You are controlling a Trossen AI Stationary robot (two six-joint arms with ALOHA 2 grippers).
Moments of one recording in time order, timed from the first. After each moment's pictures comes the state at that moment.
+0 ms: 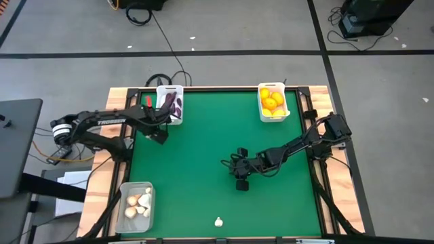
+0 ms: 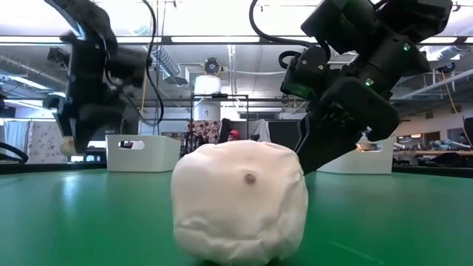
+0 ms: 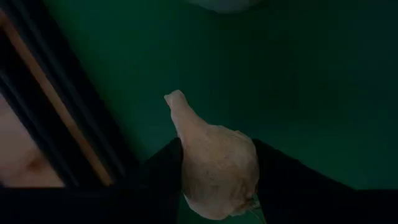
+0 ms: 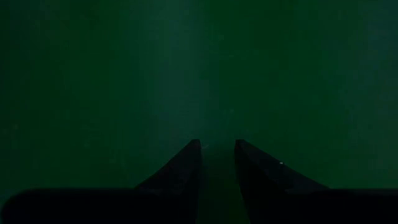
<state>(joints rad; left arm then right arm) 0.45 1.23 0.69 -1.06 -0.23 -0.63 0.27 1.79 0.82 0.10 0.19 0.29</state>
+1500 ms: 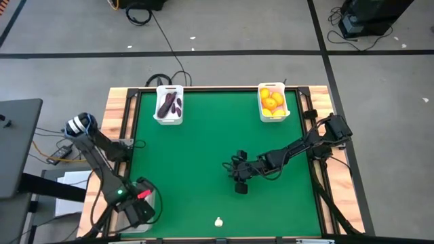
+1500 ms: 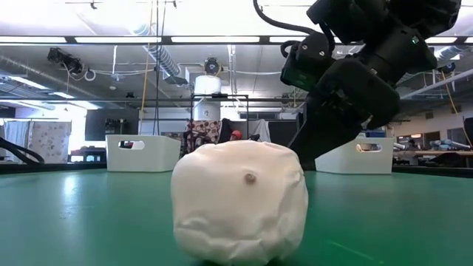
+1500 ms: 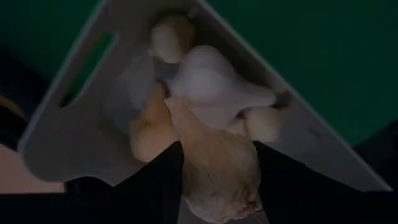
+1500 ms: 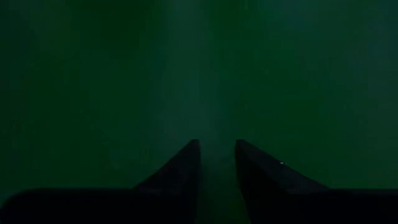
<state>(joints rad) -0.96 1.48 1.08 -1.11 0.08 -1.74 0.30 1.79 0.82 0.17 0.22 0.34</state>
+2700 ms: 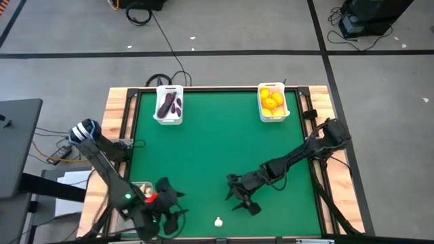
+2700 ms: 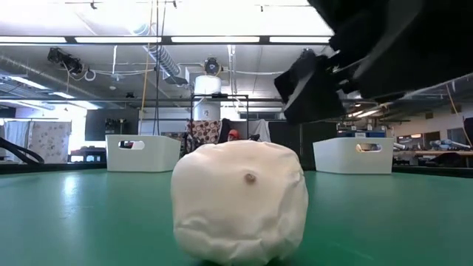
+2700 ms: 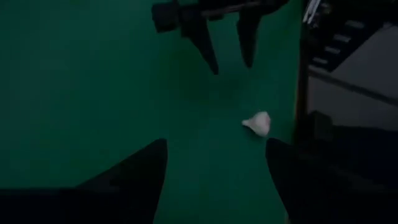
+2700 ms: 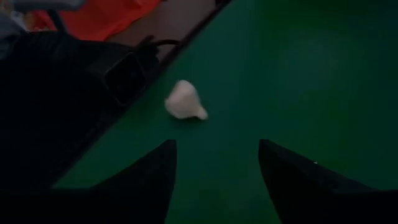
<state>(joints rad) -0.90 1.59 1.24 -0.66 -0.75 -1.09 0.42 1.84 0.84 0.44 -0.23 0.06</state>
